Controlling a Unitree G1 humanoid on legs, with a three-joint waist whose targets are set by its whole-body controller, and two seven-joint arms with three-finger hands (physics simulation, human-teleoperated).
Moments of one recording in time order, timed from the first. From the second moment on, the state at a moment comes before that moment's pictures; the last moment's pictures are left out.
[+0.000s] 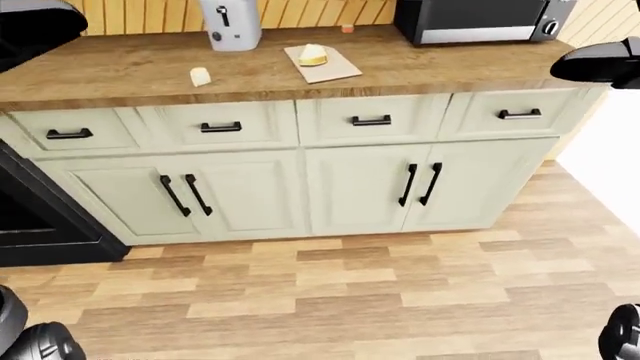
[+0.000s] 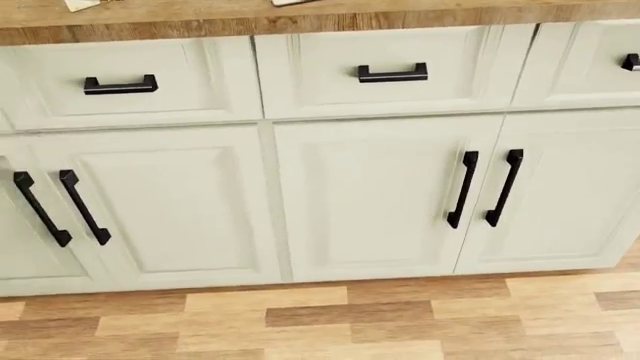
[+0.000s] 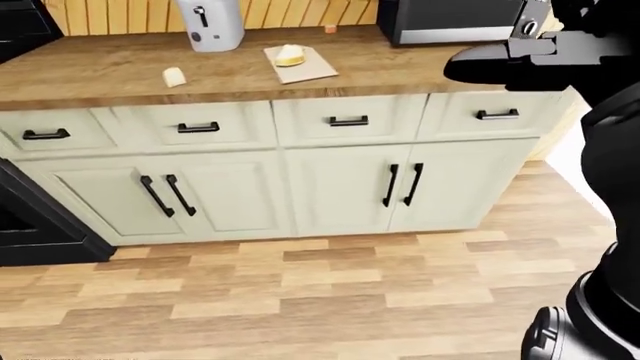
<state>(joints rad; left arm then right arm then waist) -0.77 0.82 0.45 -0.38 -0.62 0.68 0.30 -0.75 -0.80 -0.43 -0.49 0.74 0.88 -0.25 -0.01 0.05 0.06</state>
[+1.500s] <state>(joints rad) -0.75 0.80 0.43 -0.33 -0.57 0.64 0.27 -0.77 -0.76 -0.41 -0.48 0.77 0.87 -0.24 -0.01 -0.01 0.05</state>
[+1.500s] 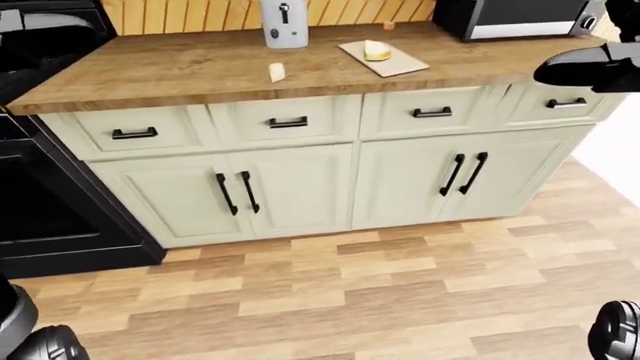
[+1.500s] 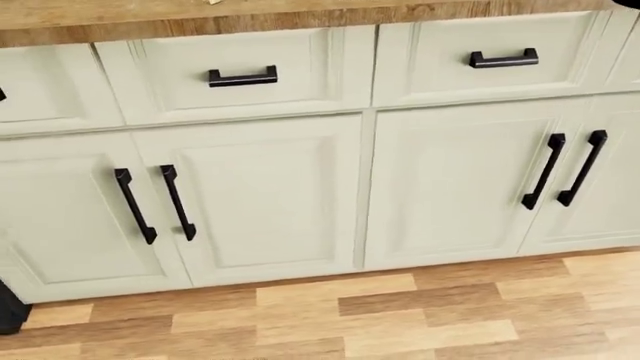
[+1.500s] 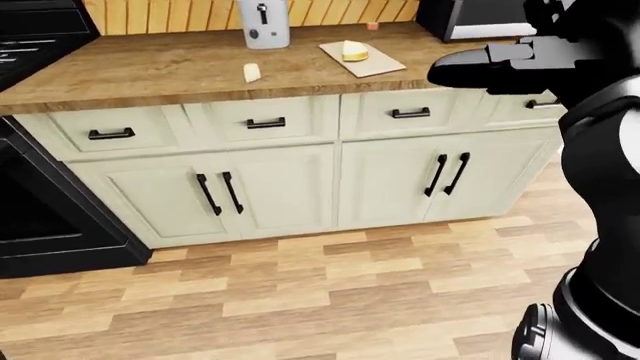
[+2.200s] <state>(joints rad) -0.73 0.80 0.45 -0.31 -0.53 0.63 0.26 -0.77 -0.72 -0.37 -0.48 0.75 0.88 -0.21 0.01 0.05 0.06</state>
